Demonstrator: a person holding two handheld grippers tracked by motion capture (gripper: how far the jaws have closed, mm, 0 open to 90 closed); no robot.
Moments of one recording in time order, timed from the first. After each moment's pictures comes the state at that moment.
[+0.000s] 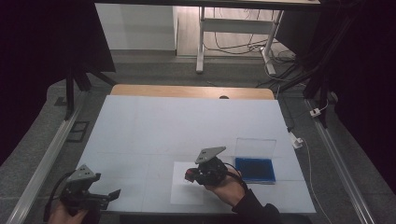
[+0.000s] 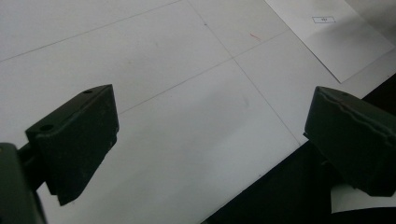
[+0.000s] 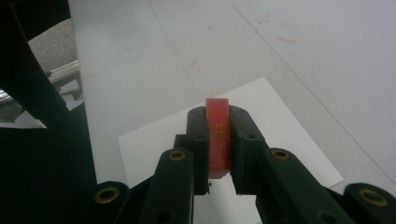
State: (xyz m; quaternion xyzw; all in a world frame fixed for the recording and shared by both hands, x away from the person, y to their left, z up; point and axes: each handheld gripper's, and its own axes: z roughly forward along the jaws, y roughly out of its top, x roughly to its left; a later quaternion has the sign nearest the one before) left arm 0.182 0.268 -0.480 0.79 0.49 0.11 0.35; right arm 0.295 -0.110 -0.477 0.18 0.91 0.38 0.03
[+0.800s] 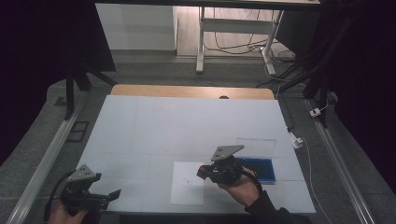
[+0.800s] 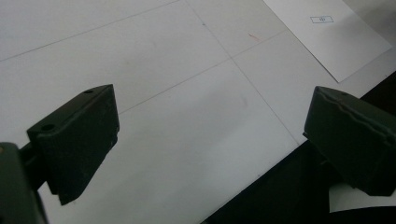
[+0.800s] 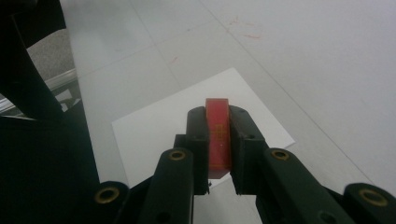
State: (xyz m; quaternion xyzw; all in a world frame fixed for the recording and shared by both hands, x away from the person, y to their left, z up) left arm 0.182 0.268 -0.480 0.79 0.49 0.10 0.35; right arm 0.294 -0.150 -0.459 0.21 0.89 0.40 0.04
